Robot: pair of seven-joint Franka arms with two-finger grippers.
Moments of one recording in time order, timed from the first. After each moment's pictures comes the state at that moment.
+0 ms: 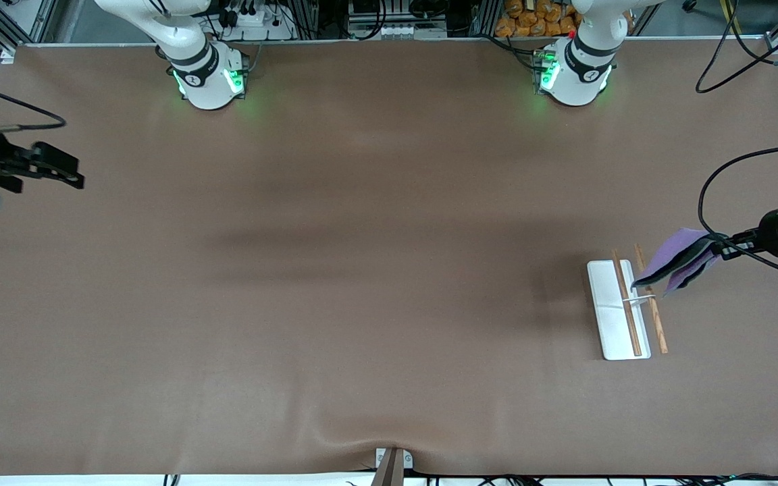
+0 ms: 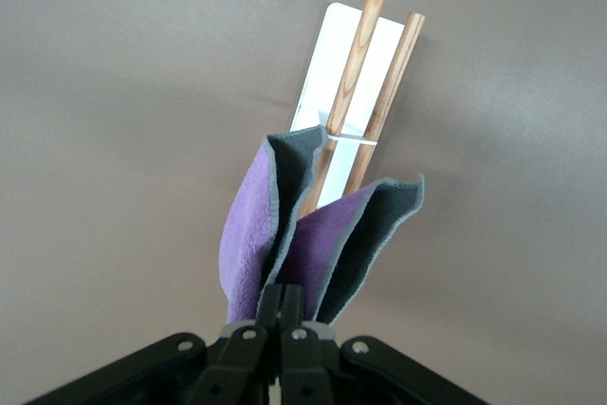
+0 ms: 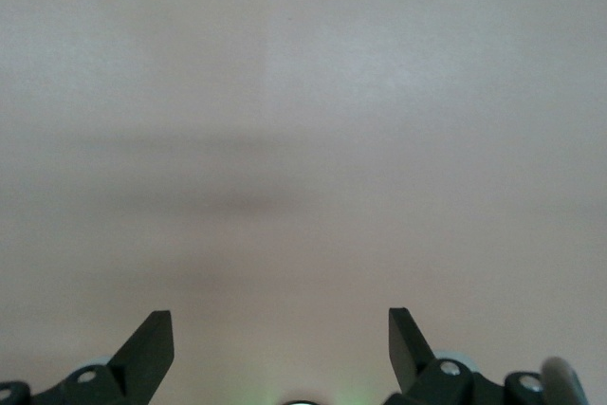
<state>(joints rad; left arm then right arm) 0.22 0.35 -0.18 -1.40 0.02 1.57 -0.30 -0.03 0.11 0.04 -1.35 0.01 1.37 -0.04</state>
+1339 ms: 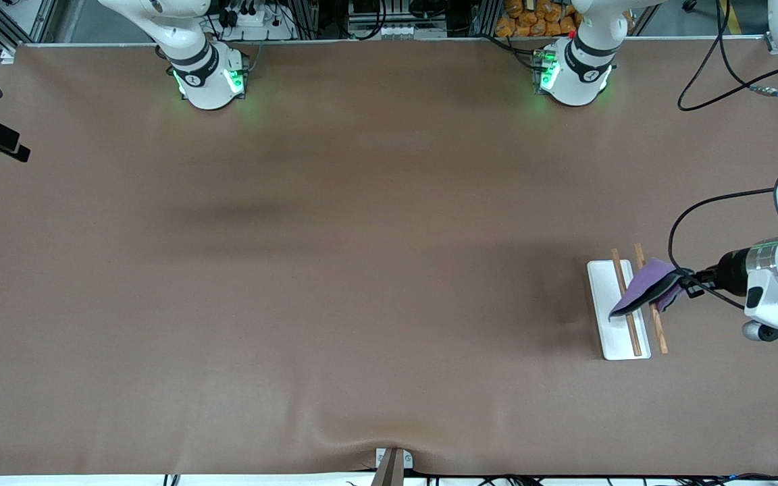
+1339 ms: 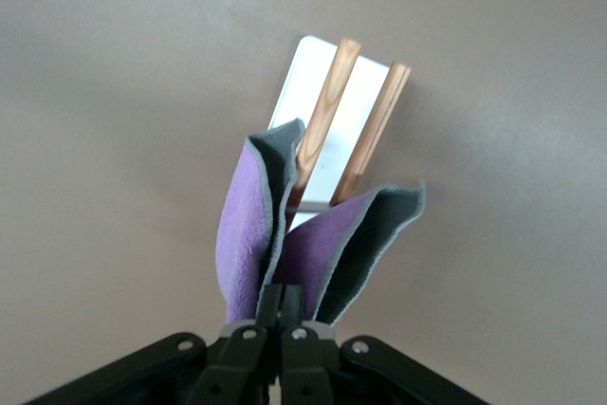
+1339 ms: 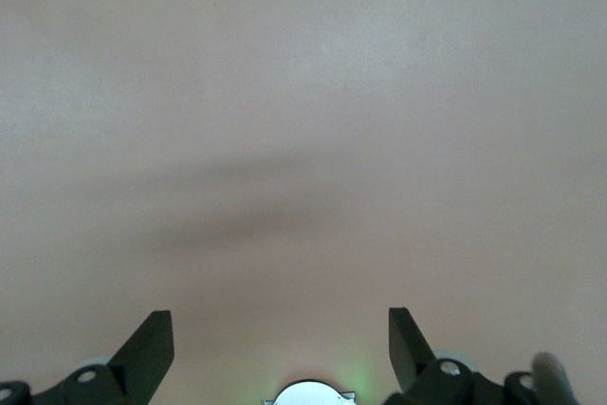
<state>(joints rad) 0.19 0.49 -0.19 -1.40 0.02 1.76 -0.39 -0.13 -0.02 0.02 -1.49 0.01 1.38 0.01</state>
